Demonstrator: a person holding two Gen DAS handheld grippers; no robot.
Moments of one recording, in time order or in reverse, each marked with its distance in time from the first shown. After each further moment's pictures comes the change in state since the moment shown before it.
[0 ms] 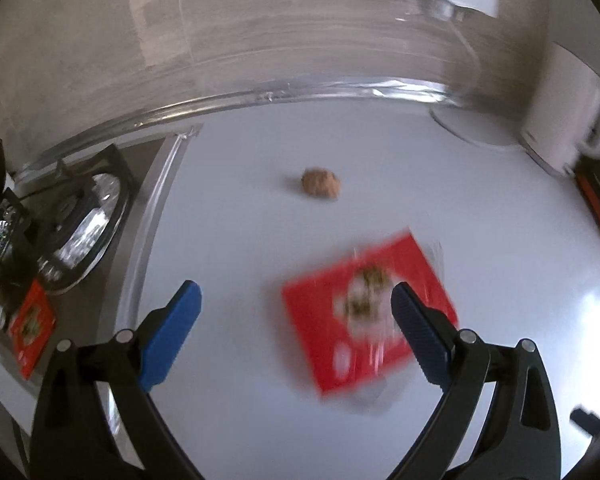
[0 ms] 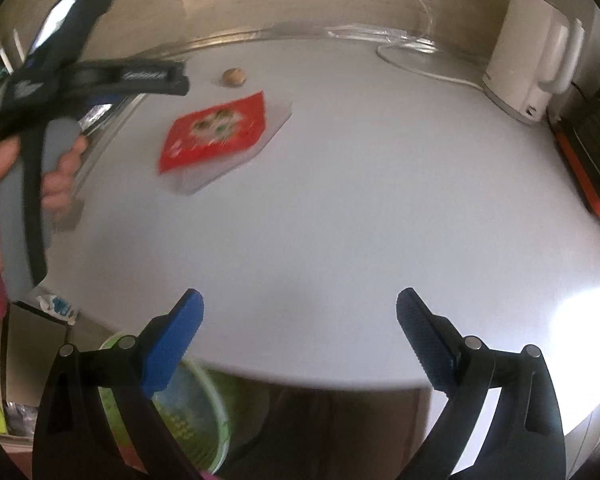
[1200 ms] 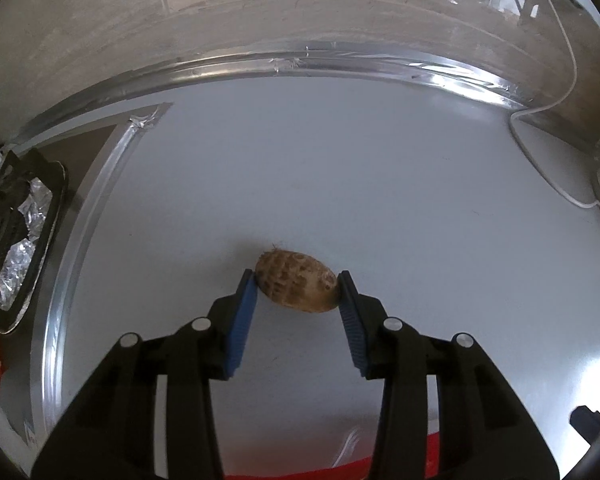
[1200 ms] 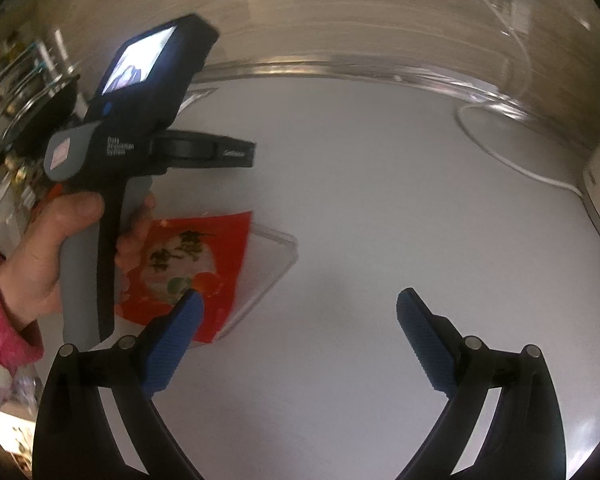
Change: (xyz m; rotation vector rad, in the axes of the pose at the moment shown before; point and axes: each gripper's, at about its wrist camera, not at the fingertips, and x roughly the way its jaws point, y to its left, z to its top) left arm 0.123 -0.018 0.063 -0.113 0.117 0.048; right arm 0.095 -0.019 0.135 -0.191 -0.061 0.208
